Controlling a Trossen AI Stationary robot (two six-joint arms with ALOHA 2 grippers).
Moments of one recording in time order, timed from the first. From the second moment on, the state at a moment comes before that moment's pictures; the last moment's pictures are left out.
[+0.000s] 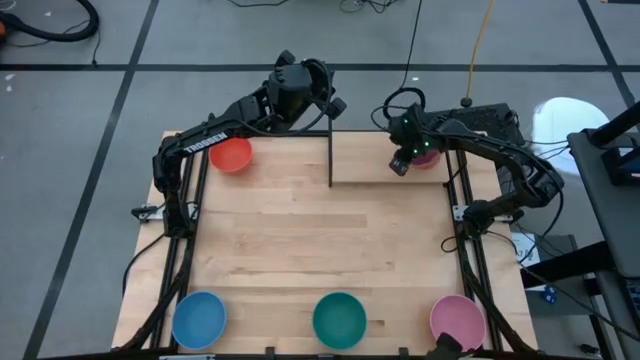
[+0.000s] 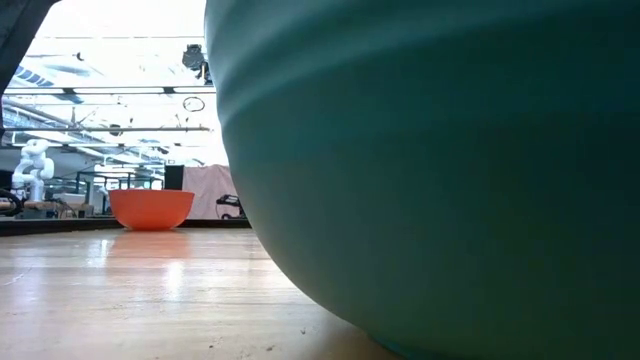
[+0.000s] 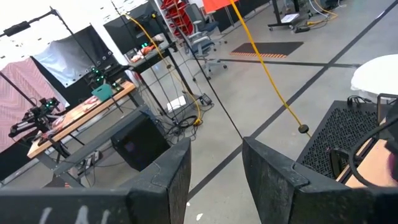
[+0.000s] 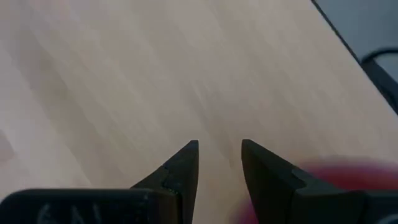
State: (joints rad) left arm 0.31 1.86 2.14 -0.45 -0.71 0.31; right arm -0.85 1.40 0.92 -0.65 -0.11 -0.21
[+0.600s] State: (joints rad) left arm 0.31 1.86 2.14 -0.45 -0.71 0.31; right arm -0.85 1.23 0.92 -0.66 -0.08 -0.22
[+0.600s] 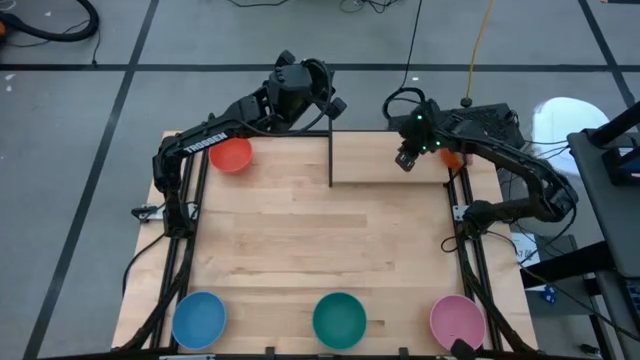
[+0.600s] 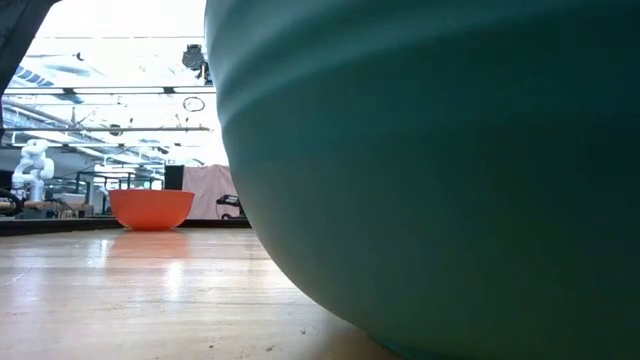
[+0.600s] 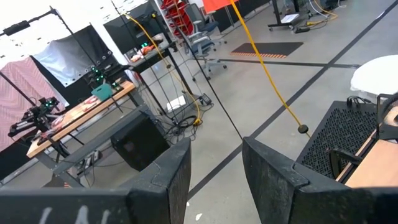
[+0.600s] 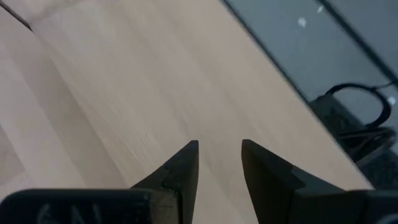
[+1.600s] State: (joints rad) left arm 0.31 1.86 2.14 -0.45 -0.71 0.31; right arm -0.85 0.78 0.92 -0.67 0.16 0.04
